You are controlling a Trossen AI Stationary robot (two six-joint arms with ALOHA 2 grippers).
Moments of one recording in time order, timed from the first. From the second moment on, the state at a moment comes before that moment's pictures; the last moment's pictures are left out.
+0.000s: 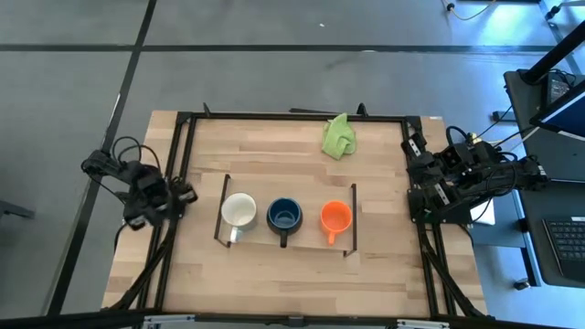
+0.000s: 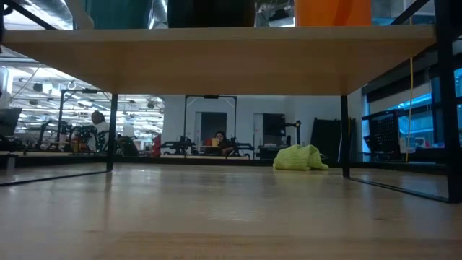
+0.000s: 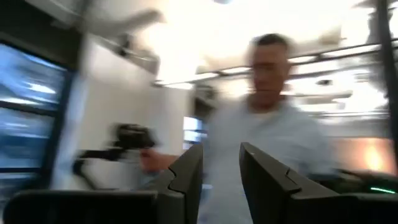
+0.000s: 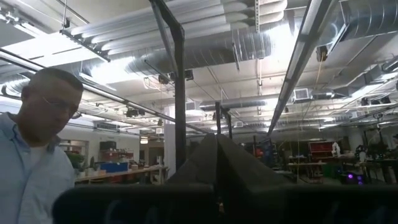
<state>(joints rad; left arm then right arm) -0.40 0.00 0.01 0.67 0.44 -0.41 0.13 0.51 0.54 0.59 -0.16 0.15</state>
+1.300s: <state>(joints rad) -0.28 0.23 0.01 0.07 0.62 -0.25 0.13 0.53 0.54 0.19 -0.37 0.15</state>
